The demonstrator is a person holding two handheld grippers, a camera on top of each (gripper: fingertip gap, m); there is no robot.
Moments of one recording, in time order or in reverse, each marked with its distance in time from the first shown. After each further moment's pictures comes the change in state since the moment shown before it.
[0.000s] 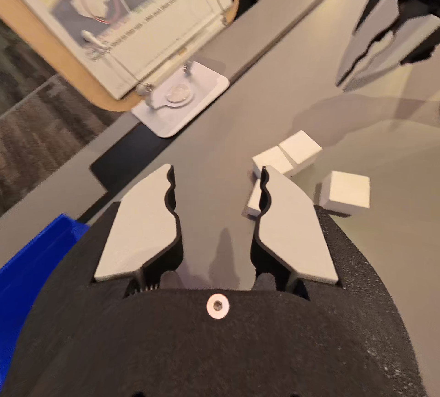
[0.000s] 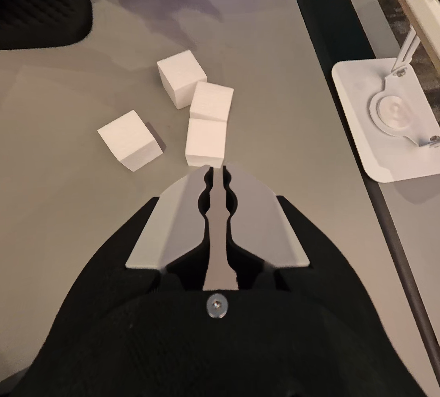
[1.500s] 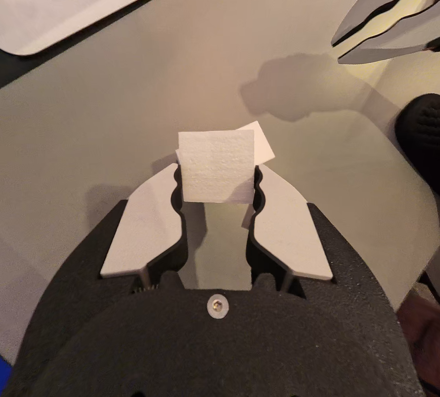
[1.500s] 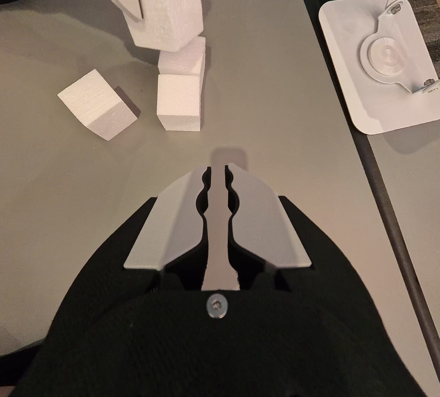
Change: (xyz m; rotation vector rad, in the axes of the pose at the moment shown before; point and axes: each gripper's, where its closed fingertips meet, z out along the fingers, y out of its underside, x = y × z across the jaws) left arm 0.083 0.035 0.104 -0.324 0.183 -0.332; right arm 0.023 0.037 -0.015 -0.110 0.040 0.058
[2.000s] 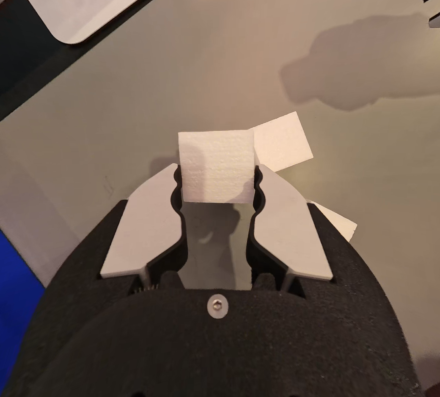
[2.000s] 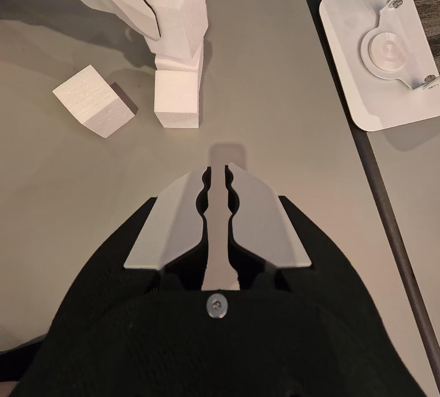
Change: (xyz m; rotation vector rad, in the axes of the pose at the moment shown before) left arm -0.015 0.010 0.016 -0.094 -0.251 0.053; right arm 0.002 0.002 0.001 -0.022 0.007 -0.001
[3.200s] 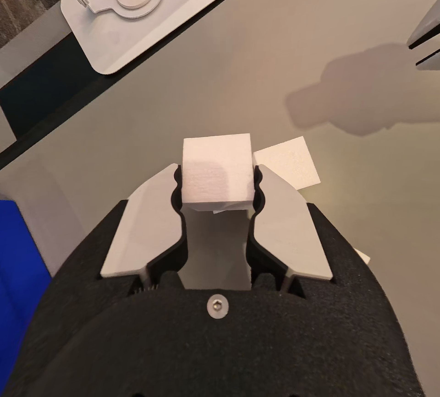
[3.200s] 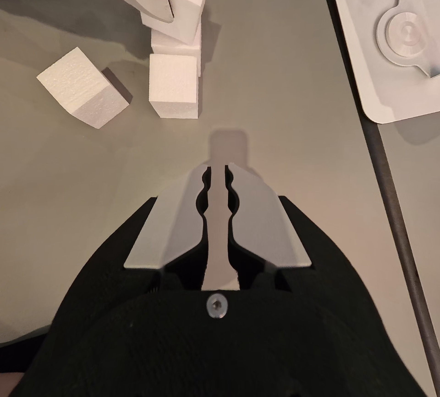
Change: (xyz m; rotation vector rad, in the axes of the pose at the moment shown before) left arm -0.003 -0.018 0.004 0.091 -0.117 0.016; right arm 0.000 0.009 0.010 -0.063 -0.010 -0.005
